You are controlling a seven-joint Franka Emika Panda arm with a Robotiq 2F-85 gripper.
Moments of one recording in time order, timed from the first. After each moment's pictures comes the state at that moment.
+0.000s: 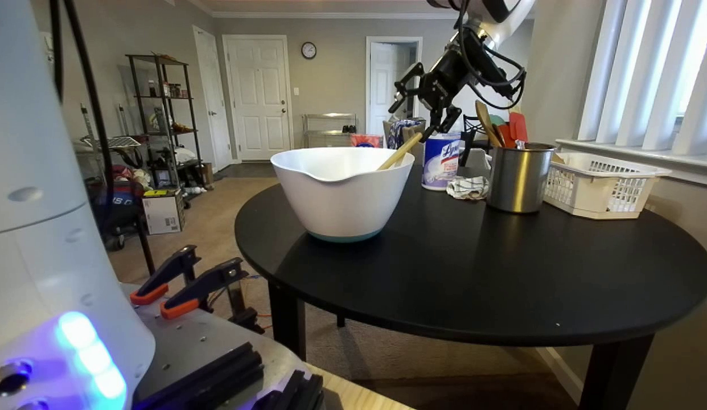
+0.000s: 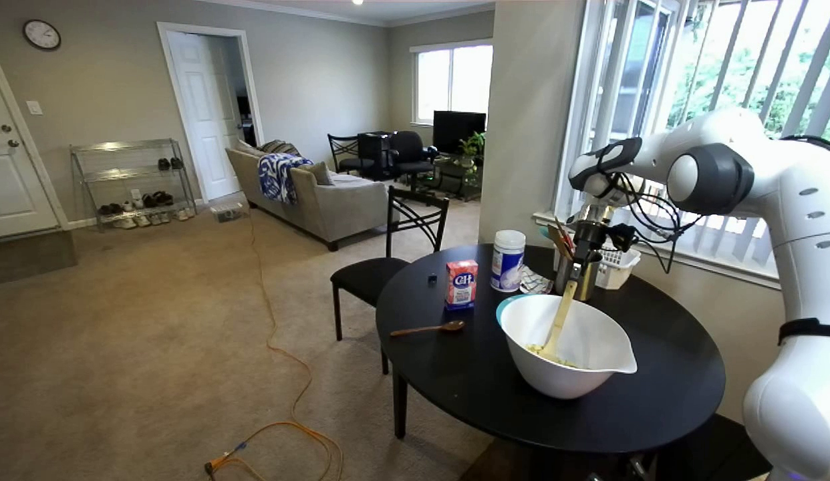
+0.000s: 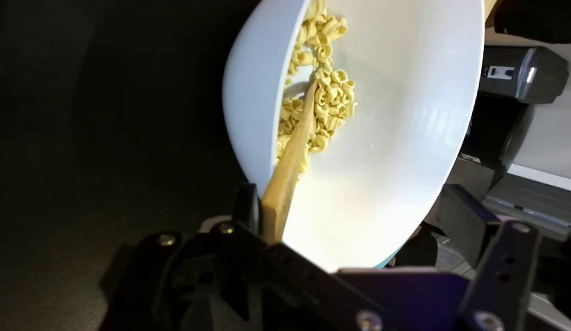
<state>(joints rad) -0.35 0.70 0.00 -1.34 0.35 1.42 -1.10</state>
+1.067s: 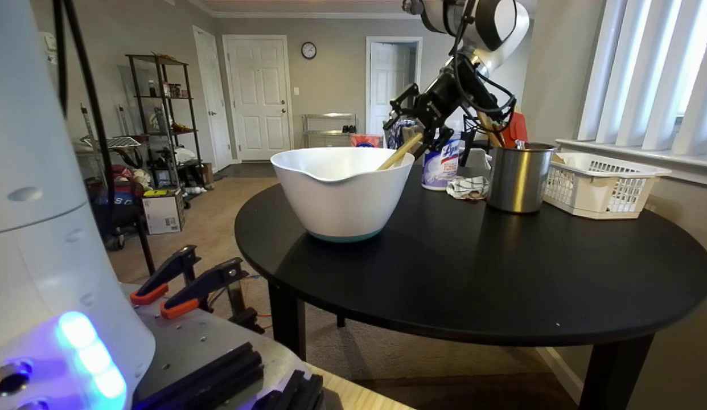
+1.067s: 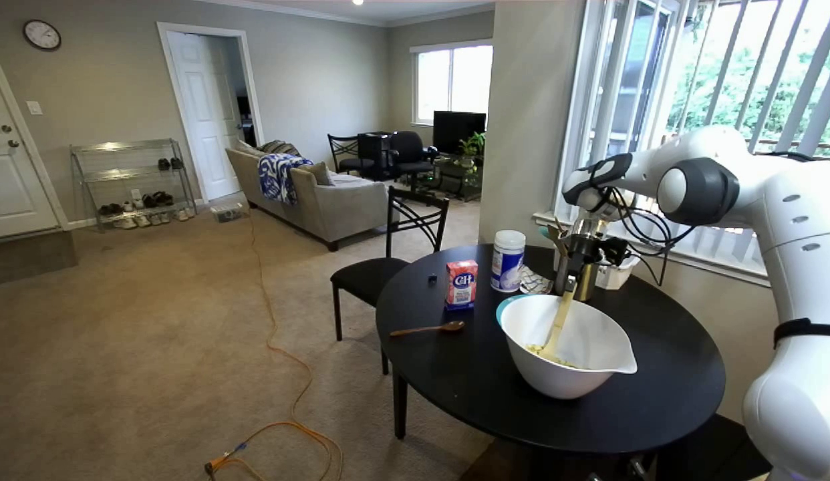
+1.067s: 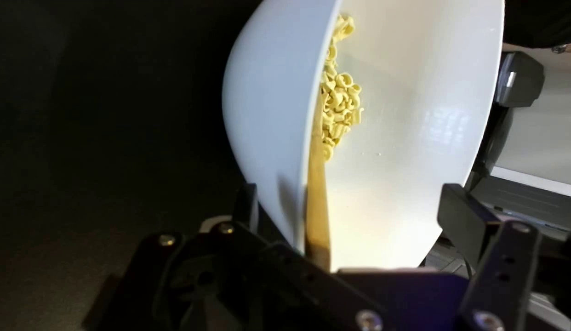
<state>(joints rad) -0.35 0.78 0.01 -1.31 0.35 1.41 -1.10</state>
